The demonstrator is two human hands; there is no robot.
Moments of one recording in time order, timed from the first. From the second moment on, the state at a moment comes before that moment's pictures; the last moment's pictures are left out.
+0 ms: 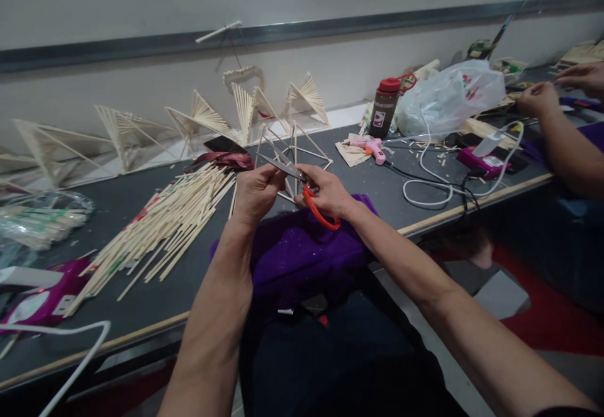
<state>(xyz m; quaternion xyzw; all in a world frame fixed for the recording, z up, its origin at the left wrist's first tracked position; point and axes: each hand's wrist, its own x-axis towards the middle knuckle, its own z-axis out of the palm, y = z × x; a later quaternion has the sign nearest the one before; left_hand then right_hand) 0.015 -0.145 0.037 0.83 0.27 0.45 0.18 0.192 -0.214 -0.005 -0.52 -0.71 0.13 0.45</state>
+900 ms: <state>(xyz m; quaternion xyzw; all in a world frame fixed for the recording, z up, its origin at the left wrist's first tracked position) 0.018 -0.142 0.035 0.72 0.27 0.56 0.30 0.202 -0.208 -0.003 -0.57 -0.55 0.07 0.60</state>
